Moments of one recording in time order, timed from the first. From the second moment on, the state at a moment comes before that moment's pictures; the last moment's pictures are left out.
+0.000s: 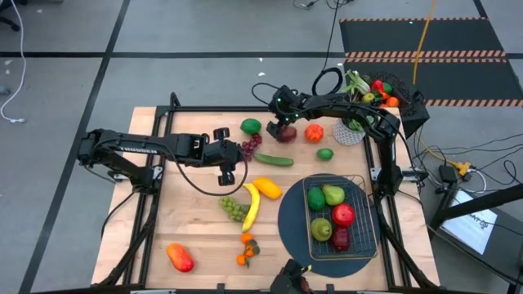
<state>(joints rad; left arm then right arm) 0.00 1.41 1.22 -0.76 -0.34 0.10 -0.59 2.01 1.43 -0.36 -0.14 0.04</state>
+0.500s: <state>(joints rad) 0.00 1.41 1.22 -0.80 -0.34 0.10 -0.44 1.75 1.43 -0.78 -0.11 -0.18</state>
